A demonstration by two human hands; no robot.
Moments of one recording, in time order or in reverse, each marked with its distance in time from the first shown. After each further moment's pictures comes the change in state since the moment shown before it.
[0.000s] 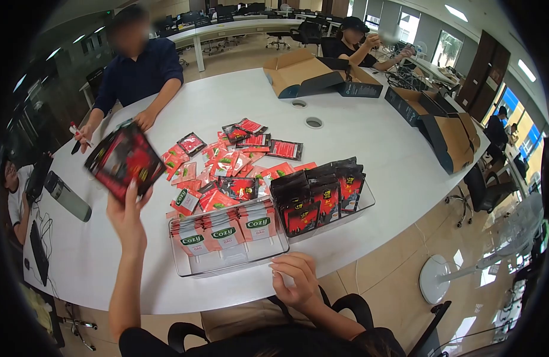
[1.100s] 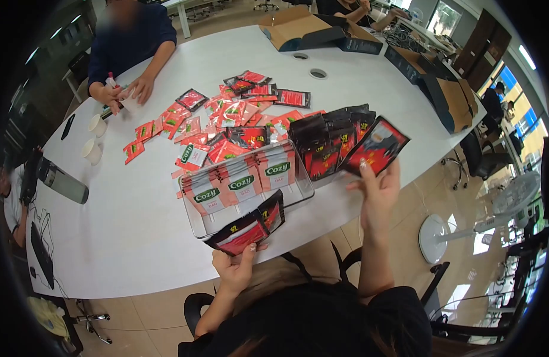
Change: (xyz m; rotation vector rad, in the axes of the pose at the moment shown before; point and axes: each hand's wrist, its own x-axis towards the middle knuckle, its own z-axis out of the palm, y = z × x) left_hand -0.196 -0.015 0.023 -0.225 -0.275 -0.184; right_hand 0.069 0.009 -0.047 0.514 0.300 0.698
